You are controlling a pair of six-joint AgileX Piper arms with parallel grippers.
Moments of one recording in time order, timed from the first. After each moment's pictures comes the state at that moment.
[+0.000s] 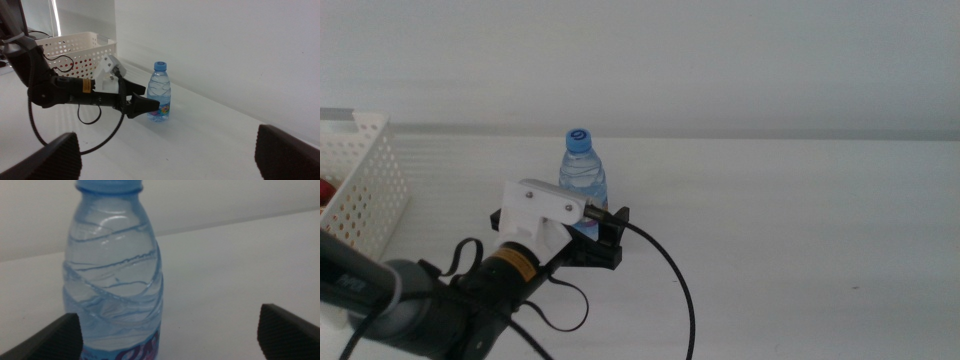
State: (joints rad) left arm -0.49 1.91 -0.53 -0.03 -1.03 -0.13; right arm 0.73 0.05 -0.47 0.00 0.65 -0.08
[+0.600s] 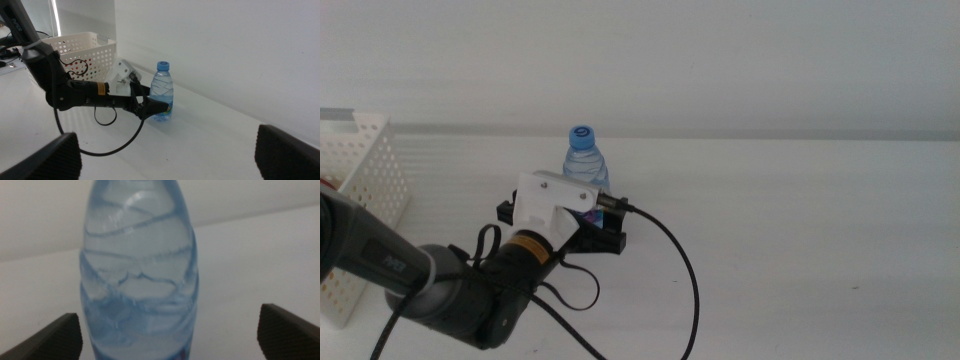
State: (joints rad) left arm -0.49 2.00 -0.64 -0.12 -0.99 -0.05; right arm 0.73 0.05 -0.47 0.00 0.65 -0.08
